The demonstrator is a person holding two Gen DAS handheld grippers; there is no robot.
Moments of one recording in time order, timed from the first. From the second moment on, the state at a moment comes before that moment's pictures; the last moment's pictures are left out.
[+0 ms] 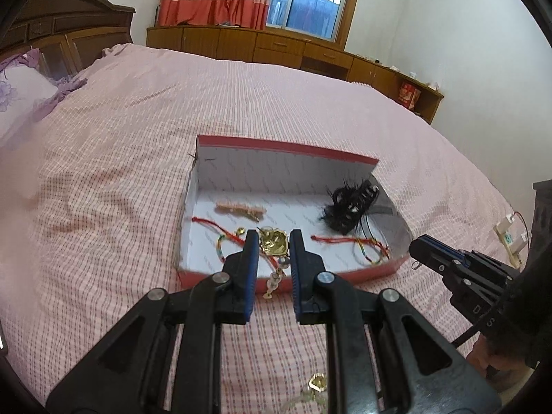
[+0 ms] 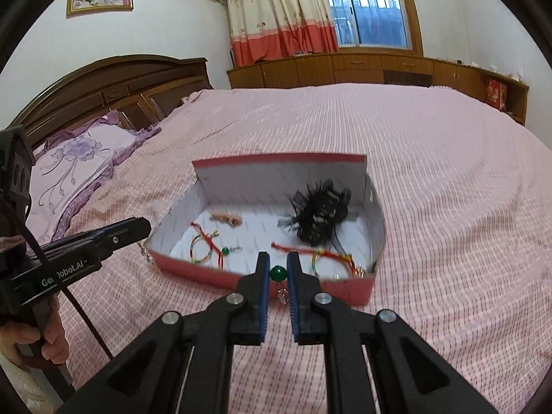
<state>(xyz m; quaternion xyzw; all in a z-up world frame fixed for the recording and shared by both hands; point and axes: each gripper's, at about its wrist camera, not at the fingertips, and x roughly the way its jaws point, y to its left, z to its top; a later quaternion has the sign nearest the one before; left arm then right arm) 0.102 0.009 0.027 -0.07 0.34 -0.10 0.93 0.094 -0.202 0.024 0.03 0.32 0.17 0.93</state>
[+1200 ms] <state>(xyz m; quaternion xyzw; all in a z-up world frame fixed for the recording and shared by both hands) 0.175 0.010 -0.022 -0.07 0.35 -0.07 0.93 0.178 -0.228 -0.019 0.02 0.32 0.10 0.94</state>
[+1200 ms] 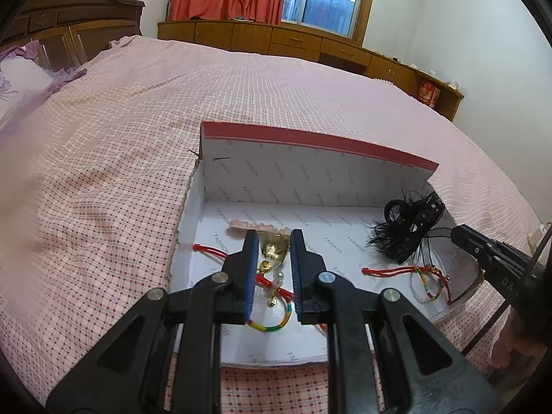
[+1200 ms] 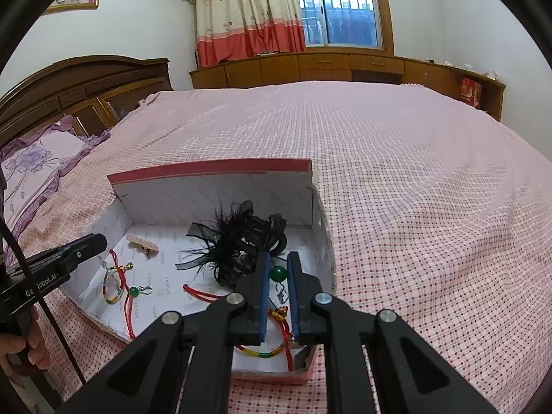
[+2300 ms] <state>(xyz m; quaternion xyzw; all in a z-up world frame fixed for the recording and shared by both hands) 0.074 0.022 0.018 -0.06 0.39 -0.11 0.91 0.065 -0.228 0.035 0.06 0.32 0.15 0.93</state>
